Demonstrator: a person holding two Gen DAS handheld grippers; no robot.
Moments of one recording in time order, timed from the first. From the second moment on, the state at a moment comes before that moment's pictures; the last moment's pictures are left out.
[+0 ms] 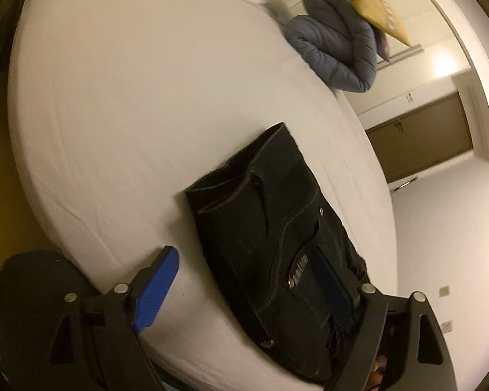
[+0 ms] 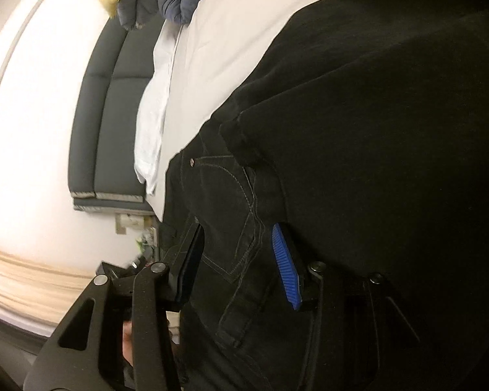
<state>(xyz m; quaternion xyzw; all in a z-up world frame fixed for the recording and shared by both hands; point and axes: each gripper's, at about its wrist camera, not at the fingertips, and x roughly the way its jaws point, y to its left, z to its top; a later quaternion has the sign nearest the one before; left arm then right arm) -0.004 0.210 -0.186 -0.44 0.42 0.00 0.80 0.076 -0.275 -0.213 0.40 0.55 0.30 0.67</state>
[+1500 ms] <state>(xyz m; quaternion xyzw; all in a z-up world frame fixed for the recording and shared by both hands) 0.023 -0.085 -0.093 -0.03 0.41 -0.21 0.89 0.063 -0.332 -0.115 0.41 0.48 0.31 0.71</state>
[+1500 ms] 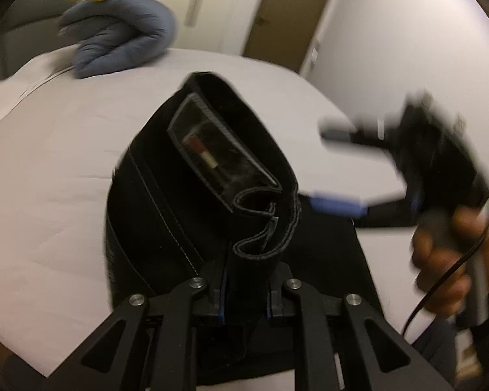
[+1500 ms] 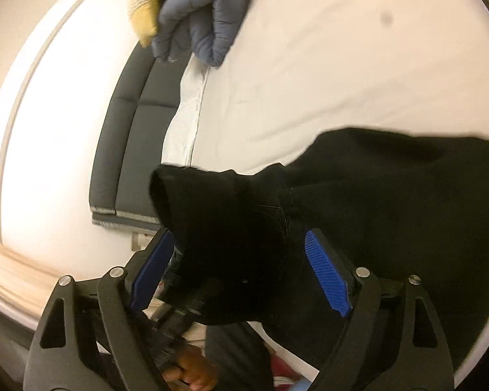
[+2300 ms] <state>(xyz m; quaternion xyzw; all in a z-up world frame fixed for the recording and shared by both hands) -0.017 -0.207 -0.121 0.17 0.39 -0.28 0.86 0.008 -0.388 -0.105 0.21 0.51 0.18 0.81</state>
